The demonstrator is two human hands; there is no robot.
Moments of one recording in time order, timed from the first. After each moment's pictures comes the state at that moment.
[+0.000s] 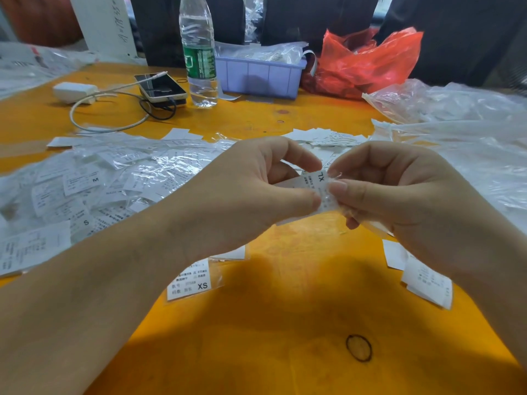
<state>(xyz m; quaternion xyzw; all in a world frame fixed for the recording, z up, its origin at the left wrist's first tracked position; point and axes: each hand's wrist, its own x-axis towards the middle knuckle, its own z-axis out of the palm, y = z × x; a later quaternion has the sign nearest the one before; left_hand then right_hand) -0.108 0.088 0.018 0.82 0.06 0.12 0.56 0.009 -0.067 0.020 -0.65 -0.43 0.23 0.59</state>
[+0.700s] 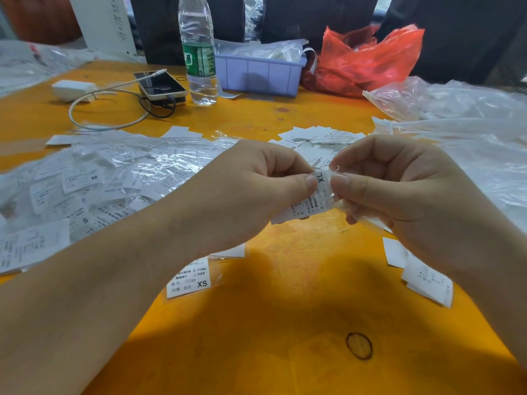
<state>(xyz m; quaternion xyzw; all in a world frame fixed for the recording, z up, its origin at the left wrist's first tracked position) -0.108 0.087 0.019 0.85 0.09 0.13 0.50 0.011 -0.067 0.017 -0.64 -0.44 0.20 0.60</state>
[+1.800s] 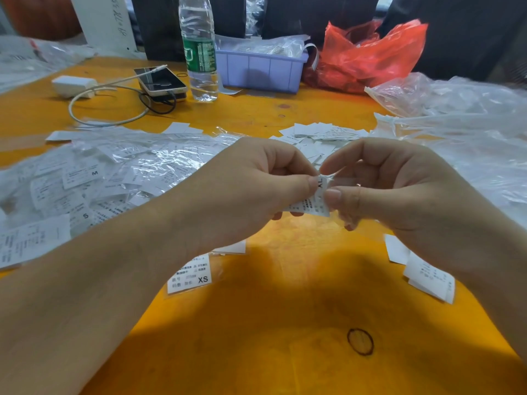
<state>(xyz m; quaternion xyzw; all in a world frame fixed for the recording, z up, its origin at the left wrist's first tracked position) -0.107 0.087 0.017 0.83 0.09 0.13 0.53 0.003 -0.067 0.021 -0.66 -0.45 0.24 0.55</state>
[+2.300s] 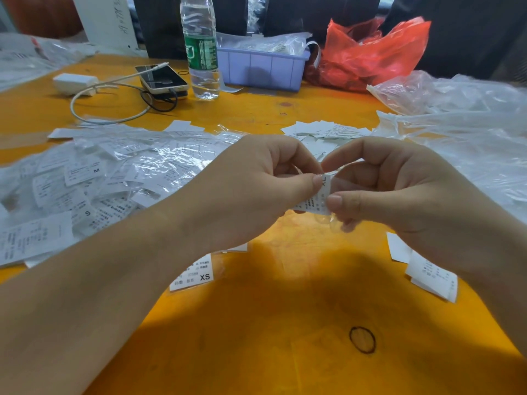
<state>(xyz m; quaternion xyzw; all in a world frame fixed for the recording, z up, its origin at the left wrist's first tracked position) -0.107 0.084 0.014 0.85 0.08 0.16 0.49 0.005 -0.067 0.019 -0.66 -0.45 0.26 0.54</state>
